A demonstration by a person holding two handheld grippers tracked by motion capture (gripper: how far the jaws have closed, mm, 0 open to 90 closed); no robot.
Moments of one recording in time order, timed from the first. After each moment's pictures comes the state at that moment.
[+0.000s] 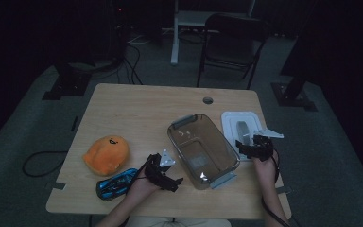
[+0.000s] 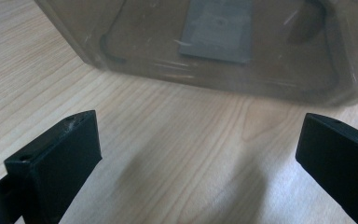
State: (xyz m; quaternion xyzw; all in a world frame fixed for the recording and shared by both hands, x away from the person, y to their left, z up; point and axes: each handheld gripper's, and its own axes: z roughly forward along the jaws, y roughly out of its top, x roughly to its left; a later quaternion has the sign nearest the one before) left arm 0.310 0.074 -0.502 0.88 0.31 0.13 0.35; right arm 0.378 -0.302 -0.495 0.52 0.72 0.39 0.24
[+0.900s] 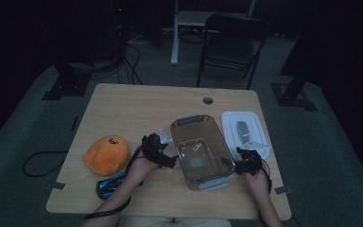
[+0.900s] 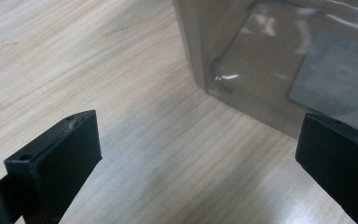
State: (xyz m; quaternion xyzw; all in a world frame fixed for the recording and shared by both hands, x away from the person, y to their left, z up) left arm 0.369 0.084 -0.482 0.87 0.36 0.19 0.29; right arm 0.338 -0.260 -0.506 0.43 0.79 0.40 0.17
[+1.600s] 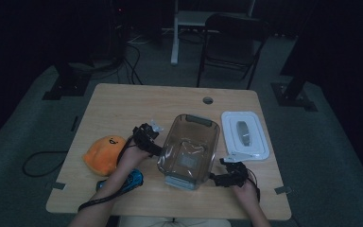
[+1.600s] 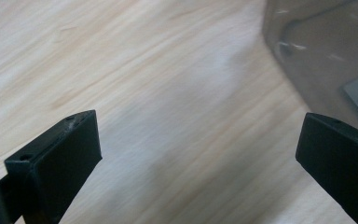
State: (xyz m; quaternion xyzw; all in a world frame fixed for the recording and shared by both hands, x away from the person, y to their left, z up) left arm 0.406 0.119 -0.477 0.87 0.38 0.19 0.26; right arm 0.308 -0.212 -0.515 0.37 0.82 0.41 0.12
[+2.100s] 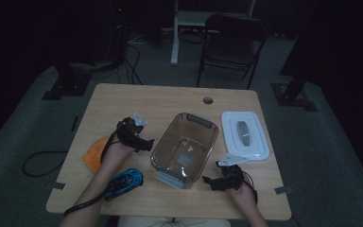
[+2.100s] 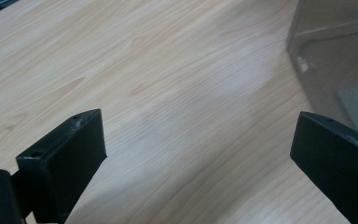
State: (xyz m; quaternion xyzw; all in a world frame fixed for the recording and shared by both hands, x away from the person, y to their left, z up) left arm 0.389 0.162 -0.435 0.85 0.40 0.22 0.27; right arm 0.300 -0.205 -0.518 0.36 0.83 0.40 0.11
